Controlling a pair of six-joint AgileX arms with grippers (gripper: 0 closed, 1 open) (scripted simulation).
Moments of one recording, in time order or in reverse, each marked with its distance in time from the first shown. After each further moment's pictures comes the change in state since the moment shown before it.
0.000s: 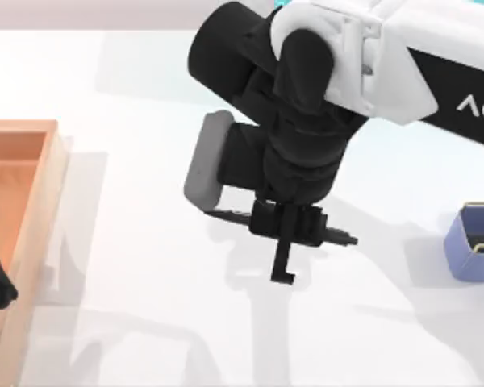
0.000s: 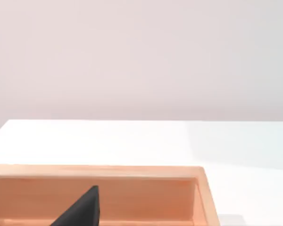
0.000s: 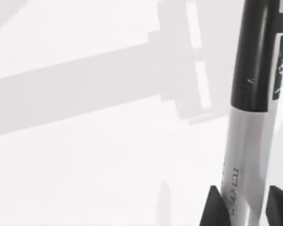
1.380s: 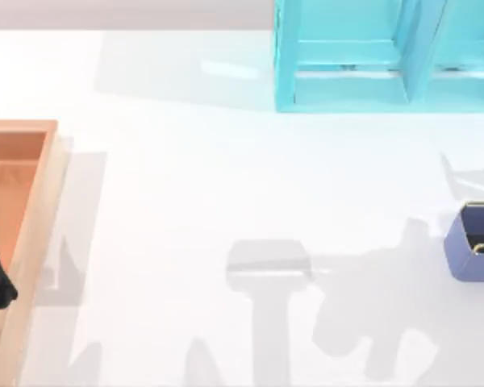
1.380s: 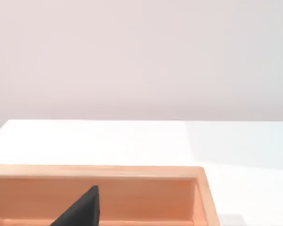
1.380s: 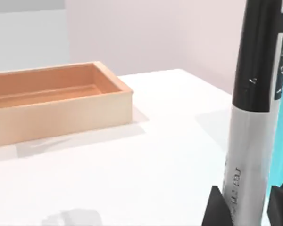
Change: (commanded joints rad) left arm 0.000 0.000 0.000 0.000 0.000 0.000; right arm -1.269 -0.342 -1.020 1.590 -1.718 -0.009
